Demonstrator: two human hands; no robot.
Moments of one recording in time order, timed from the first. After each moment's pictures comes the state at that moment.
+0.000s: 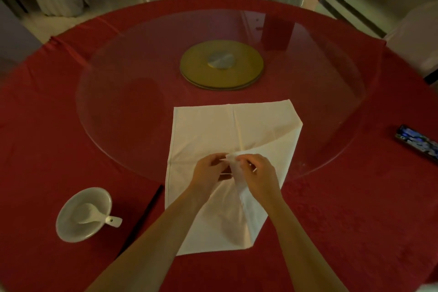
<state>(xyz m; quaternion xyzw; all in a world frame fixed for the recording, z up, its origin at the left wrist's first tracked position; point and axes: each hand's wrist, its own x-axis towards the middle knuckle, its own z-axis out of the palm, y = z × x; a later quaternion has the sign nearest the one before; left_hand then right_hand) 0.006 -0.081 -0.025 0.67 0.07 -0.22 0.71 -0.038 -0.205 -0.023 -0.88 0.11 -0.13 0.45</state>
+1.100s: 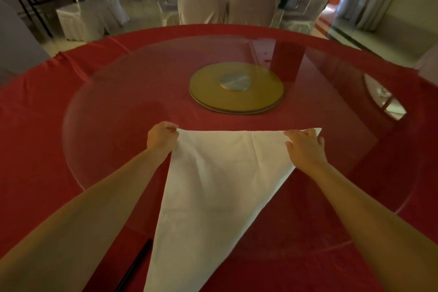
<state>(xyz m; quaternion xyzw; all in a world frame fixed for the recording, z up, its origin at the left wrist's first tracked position) 0.234 -0.003 -0.077 0.90 0.09 0.05 0.43 0.143 -0.326 -0.074 -0.99 0.11 -0.06 0.06</state>
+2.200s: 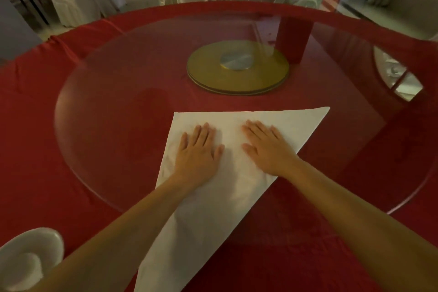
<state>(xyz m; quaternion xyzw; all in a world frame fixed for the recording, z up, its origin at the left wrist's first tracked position) 0.157 -0.057 -0.130 0.98 -0.17 0.03 0.11 0.139 -0.258 -0.112 -0.99 -0.09 0.03 0.06</state>
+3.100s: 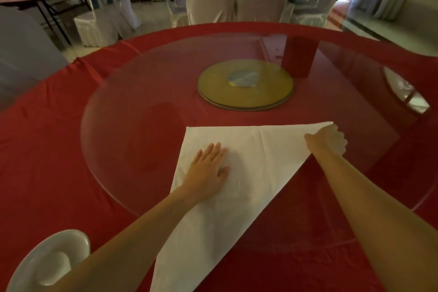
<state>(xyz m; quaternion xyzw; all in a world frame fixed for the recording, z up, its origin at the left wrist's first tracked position) 0.141 -0.044 -0.106 0.96 -0.24 -0.04 0.15 0.162 -0.326 -0.068 -0.85 0.45 -0.11 0.26</state>
